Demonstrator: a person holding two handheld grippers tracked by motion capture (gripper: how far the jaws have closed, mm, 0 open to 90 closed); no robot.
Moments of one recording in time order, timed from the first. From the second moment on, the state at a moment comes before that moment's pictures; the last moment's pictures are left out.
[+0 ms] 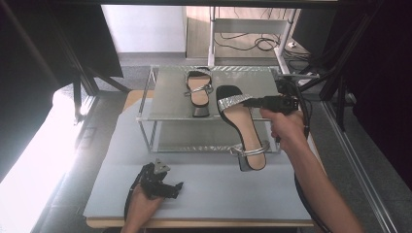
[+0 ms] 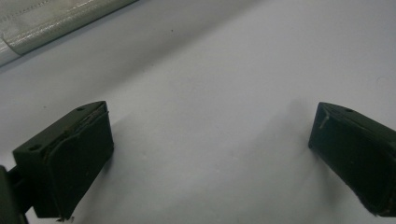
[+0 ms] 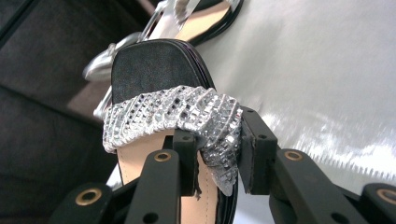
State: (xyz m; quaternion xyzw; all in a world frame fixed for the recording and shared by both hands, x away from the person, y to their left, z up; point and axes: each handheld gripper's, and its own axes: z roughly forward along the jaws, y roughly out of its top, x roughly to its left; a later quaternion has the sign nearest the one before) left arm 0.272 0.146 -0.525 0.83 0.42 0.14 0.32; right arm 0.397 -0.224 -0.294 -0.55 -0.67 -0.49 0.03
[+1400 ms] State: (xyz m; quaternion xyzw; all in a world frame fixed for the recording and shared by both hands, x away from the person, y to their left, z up) left arm 0.272 0.146 -0.525 0.83 0.42 0.14 0.32; right arm 0.534 -0.188 -0.287 -0.65 -0.61 -0.45 -0.04
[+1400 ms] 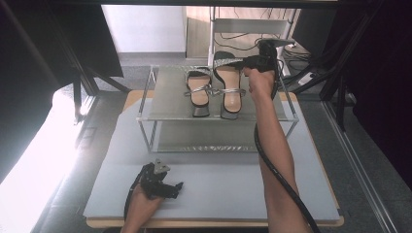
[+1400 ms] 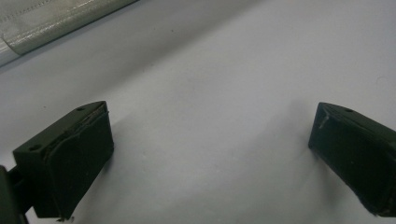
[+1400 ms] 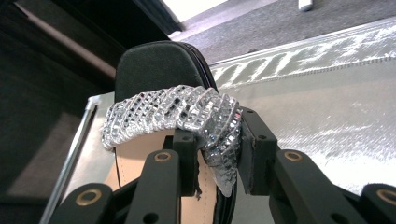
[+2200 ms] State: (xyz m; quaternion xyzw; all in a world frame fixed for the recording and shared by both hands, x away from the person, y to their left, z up) left arm 0.272 0.146 -0.525 0.83 0.42 0.14 0.32; right arm 0.553 -0.173 -0.329 -0.66 -0.63 -0.40 -0.09
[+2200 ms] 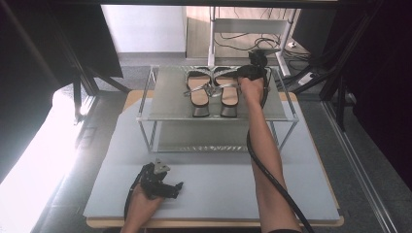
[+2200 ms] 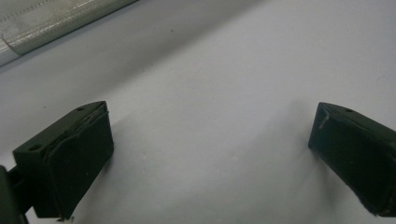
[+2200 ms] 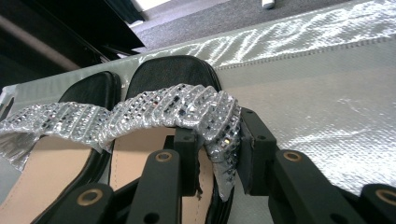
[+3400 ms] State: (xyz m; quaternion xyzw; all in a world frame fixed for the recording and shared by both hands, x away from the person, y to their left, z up) left arm 0.272 0.146 -0.525 0.83 0.42 0.15 0.32; right arm 0.514 -0.202 -0.326 -0.55 -0.67 -0.49 -0.04
